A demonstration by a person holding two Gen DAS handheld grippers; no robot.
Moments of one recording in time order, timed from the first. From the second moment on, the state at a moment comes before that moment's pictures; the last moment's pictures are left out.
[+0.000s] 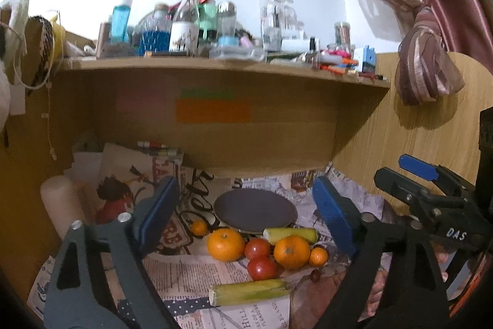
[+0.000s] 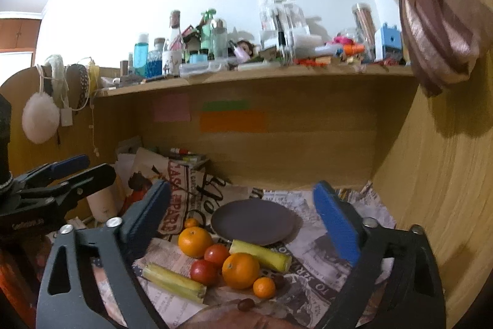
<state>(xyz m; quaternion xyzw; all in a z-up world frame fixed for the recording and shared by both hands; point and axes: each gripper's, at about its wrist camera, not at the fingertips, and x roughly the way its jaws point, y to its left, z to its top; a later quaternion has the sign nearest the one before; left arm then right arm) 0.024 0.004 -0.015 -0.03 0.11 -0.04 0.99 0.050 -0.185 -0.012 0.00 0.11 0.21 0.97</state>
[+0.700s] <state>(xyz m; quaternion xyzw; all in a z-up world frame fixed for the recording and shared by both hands) 0.090 0.014 -0.122 -0.01 0.31 -0.08 0.95 0.111 -0.186 -0.107 -0.01 0.32 0.23 0.92</state>
